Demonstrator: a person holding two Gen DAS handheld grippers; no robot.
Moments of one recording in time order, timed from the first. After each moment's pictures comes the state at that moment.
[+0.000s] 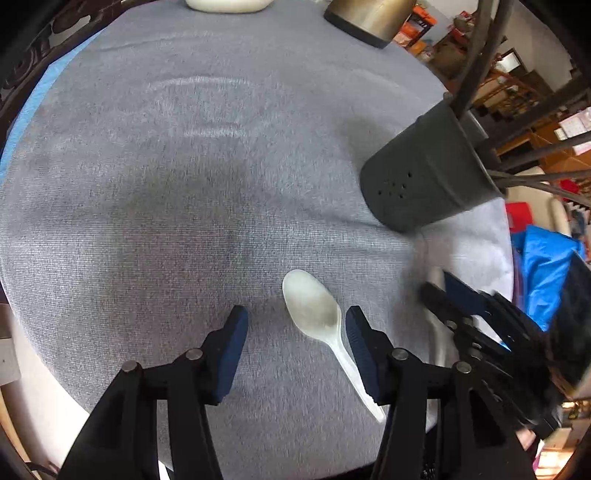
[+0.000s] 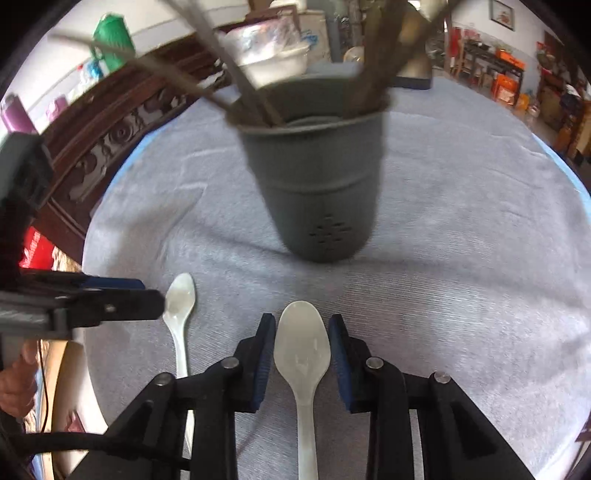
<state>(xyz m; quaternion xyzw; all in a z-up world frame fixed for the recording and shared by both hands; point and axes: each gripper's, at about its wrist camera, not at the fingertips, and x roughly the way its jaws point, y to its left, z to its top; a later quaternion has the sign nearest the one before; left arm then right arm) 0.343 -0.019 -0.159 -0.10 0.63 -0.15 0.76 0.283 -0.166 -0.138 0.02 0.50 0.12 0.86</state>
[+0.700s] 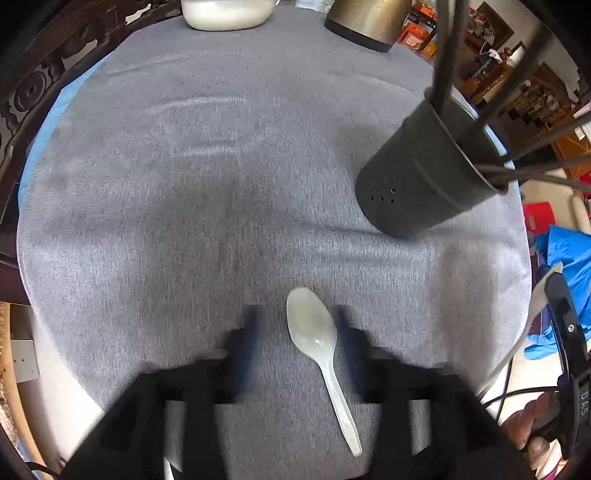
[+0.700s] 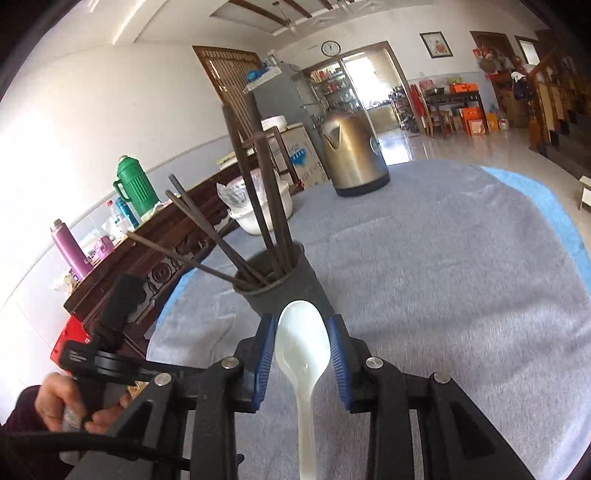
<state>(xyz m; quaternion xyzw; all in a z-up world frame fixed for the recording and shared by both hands) 0.319 -0.049 -0.142 -0.06 0.62 -0.11 0.78 0.226 -0.234 -0.084 0.17 0.30 0.13 0.93</state>
